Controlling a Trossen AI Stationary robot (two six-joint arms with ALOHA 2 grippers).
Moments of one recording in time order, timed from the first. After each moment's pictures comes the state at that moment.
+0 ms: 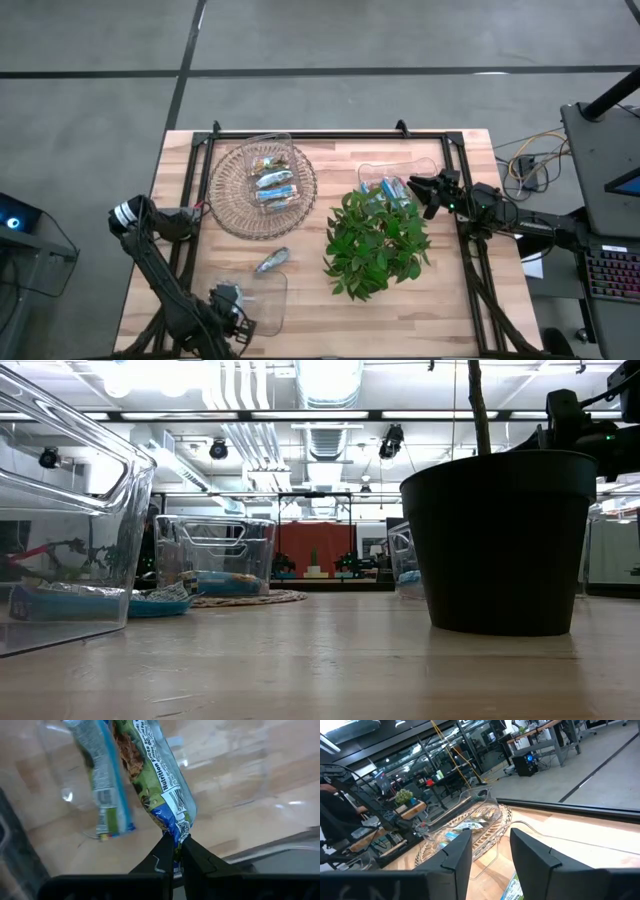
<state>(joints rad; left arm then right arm) -0.98 1.73 1.38 -1.10 -0.10 -2.25 -0.20 0.05 0.01 0.04 0.29 0.51</state>
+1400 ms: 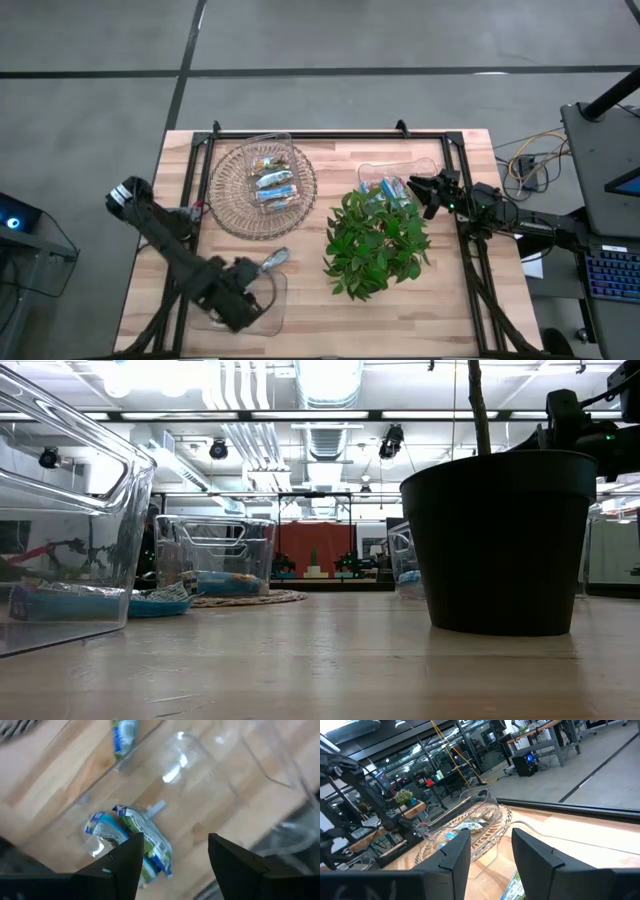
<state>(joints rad) -0.77 1.58 1.39 -1.22 -0.11 -1.58 -0.20 0.05 0.01 0.04 0.29 0.51</state>
